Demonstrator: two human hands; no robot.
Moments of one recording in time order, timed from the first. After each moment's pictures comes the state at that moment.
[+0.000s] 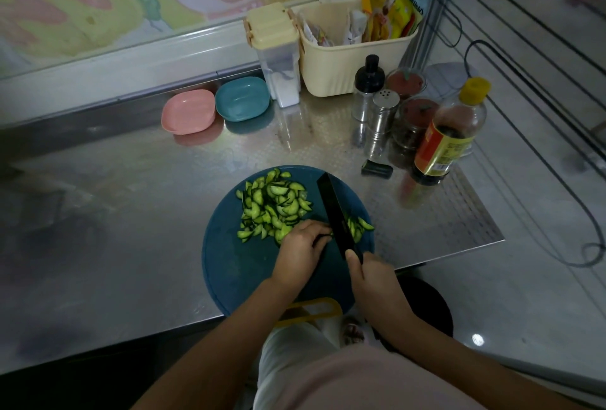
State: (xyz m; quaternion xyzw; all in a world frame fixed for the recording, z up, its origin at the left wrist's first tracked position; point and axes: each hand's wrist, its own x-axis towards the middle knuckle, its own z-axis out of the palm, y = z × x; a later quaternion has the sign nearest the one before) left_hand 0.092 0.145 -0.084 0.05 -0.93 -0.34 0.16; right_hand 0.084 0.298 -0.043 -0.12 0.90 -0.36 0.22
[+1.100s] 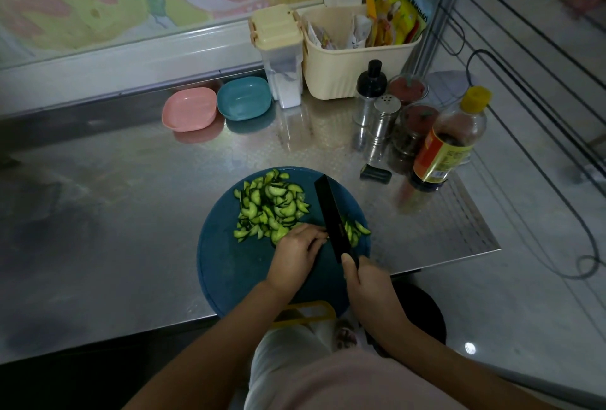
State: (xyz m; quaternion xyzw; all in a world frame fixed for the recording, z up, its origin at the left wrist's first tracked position) left_hand 0.093 0.144 -0.088 0.04 -0.92 -0.34 0.18; right_hand 0.083 0.299 -0.045 -0.14 0.89 -0.37 0.22
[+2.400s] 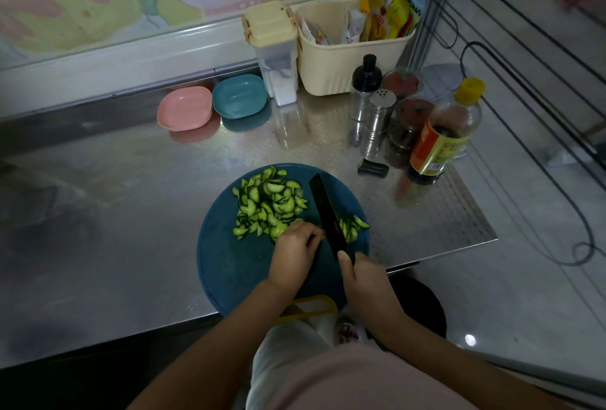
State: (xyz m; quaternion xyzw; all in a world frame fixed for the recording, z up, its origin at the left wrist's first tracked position) left_hand 0.097 0.146 -0.087 0.09 -0.93 -0.33 0.16; right_hand 0.087 0.295 -0.046 -0.13 0.91 -0.32 0.23
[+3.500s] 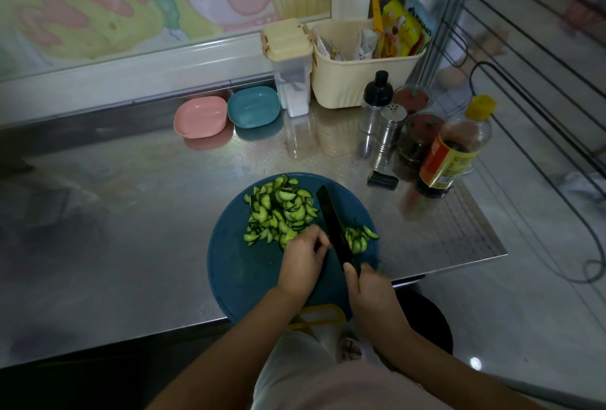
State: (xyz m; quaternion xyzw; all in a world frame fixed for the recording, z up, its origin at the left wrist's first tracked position) left_hand 0.101 0.148 -0.082 0.14 -0.90 -0.38 0.16; right_hand 0.095 0.290 -0.042 -0.14 0.92 -0.31 0.22
